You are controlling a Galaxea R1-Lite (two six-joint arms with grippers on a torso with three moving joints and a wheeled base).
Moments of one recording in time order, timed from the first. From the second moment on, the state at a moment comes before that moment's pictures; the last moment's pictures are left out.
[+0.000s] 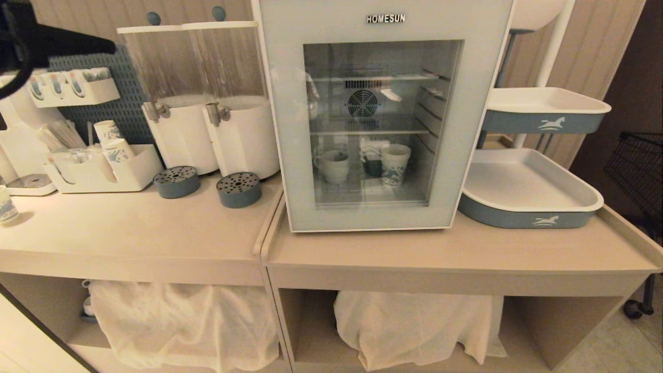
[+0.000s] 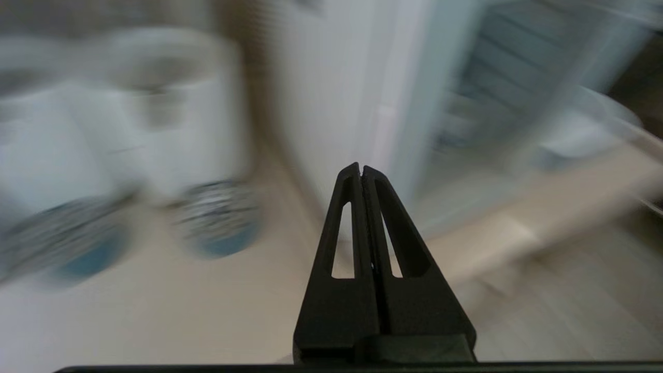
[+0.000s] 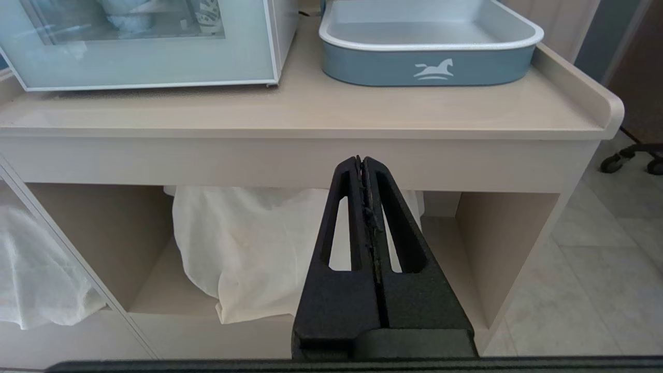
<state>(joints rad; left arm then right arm) 0.11 1.50 -1.70 0.32 -0.62 0.02 0.00 0.00 0.00 -0.02 0.01 -0.02</state>
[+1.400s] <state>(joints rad) 0.00 2.19 -1.92 0.07 -1.52 0.15 0.00 0.00 0.00 -0.03 0.00 -0.01</state>
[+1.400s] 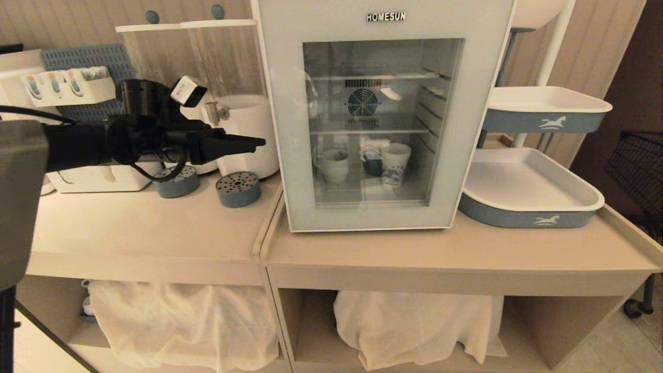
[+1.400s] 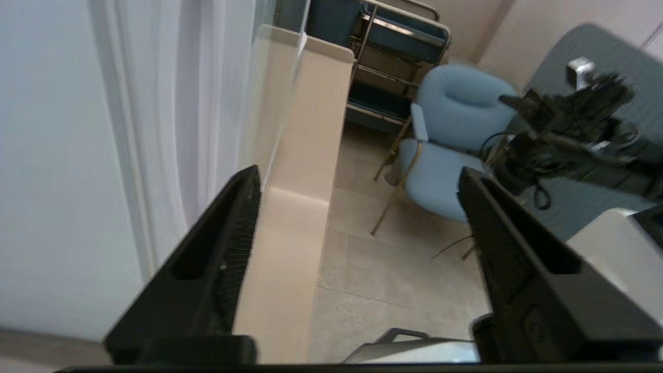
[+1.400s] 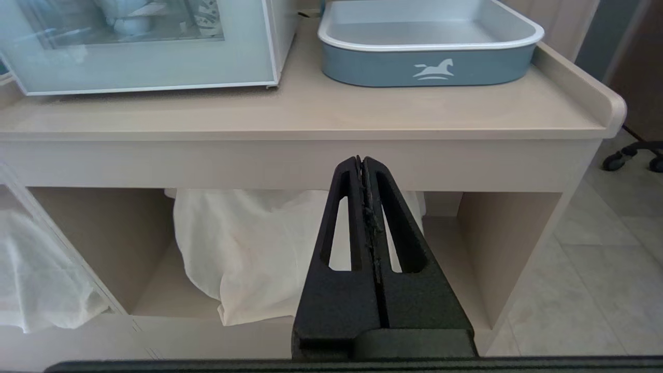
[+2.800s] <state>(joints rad) -0.08 2.19 -1.86 -0.03 -1.34 0.16 0.00 0.00 0.00 -0.03 0.01 -0.02</state>
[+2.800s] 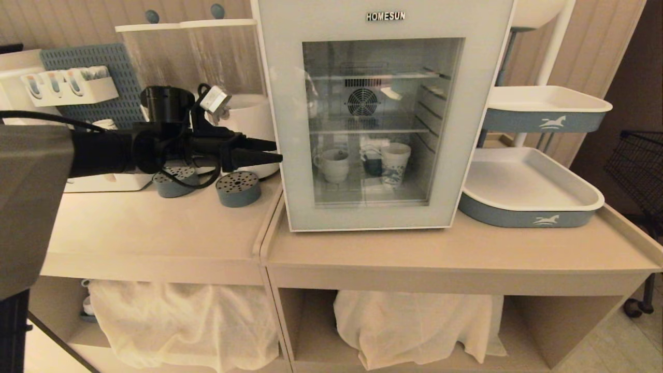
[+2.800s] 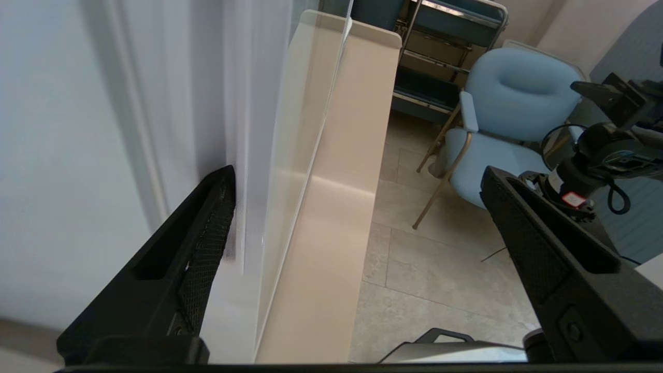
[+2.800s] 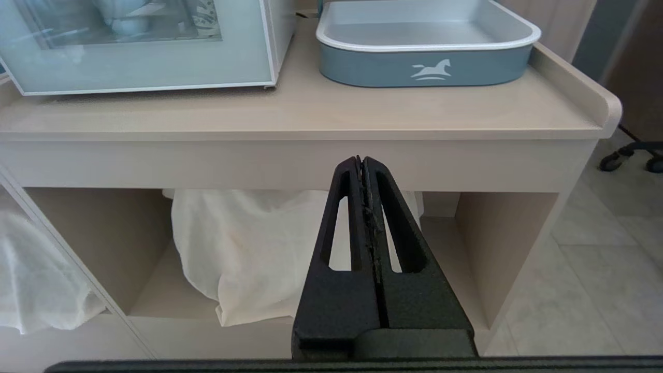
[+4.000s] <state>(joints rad) -0.22 1.92 -1.47 -0.05 -1.33 0.18 0.00 0.00 0.00 -0.02 0.00 -0.02</state>
